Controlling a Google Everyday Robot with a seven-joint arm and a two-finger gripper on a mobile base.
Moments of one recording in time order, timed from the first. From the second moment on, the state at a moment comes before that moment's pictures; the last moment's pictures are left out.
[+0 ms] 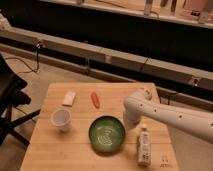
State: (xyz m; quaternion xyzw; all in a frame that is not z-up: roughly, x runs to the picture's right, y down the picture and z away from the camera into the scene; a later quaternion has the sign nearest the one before) arm 0.127 0.217 0.798 -0.33 -0.07 -0.12 0.93
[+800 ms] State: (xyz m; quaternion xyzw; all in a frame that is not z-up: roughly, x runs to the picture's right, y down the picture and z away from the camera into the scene) arm 0.101 0.214 0.805 -0.33 -0.07 -0.14 0.93
